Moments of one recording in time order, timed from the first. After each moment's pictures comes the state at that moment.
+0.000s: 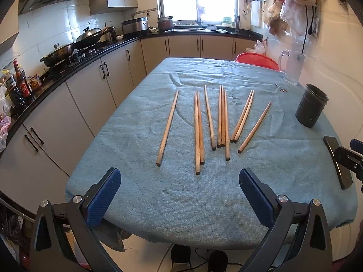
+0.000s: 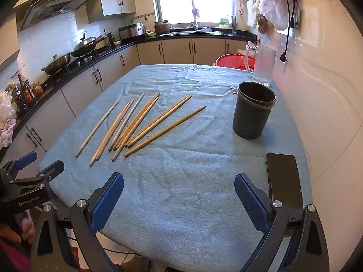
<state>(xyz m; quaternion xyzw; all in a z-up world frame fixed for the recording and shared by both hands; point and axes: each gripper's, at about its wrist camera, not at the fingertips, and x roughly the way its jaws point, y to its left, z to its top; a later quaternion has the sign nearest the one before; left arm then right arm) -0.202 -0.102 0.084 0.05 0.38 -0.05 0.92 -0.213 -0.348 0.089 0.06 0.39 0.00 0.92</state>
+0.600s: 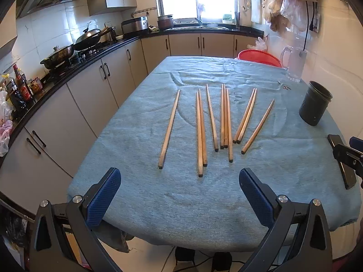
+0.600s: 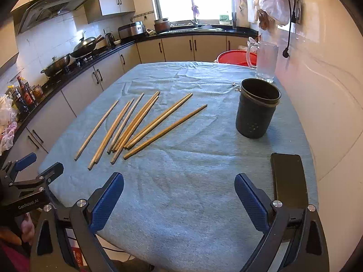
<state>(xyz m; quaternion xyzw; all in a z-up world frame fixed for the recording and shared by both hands) -0.194 -0.105 0.082 0.07 0.38 -0.05 0.92 -0.201 -0.351 0.083 0.07 0.39 0.01 0.92</state>
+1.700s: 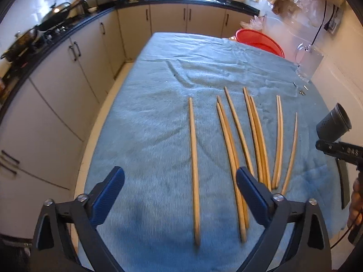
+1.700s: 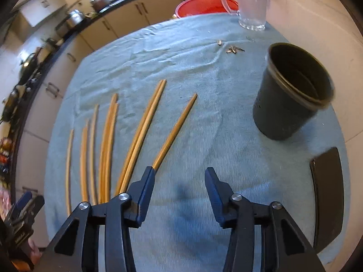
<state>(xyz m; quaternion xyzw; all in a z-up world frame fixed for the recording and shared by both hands) -0.012 -0.055 0.073 0.05 0.49 -0.13 0.86 -0.026 -0.372 0.038 0.22 0.53 -0.10 0.81</state>
